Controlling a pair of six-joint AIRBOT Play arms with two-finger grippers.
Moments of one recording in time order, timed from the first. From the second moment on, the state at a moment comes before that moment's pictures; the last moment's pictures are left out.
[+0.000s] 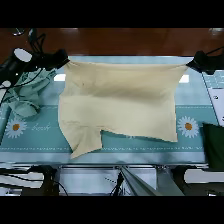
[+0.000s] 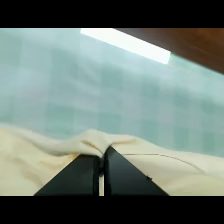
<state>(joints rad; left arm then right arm) 0.00 -1.60 1.40 0.92 -0.67 -1.47 -0.36 -1.56 1.47 -0.89 1.03 1.33</state>
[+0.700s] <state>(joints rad) 0.12 -1.60 1.33 1.05 -1.17 -1.39 -0.36 -1.57 1.39 -0.99 1.30 1.30</state>
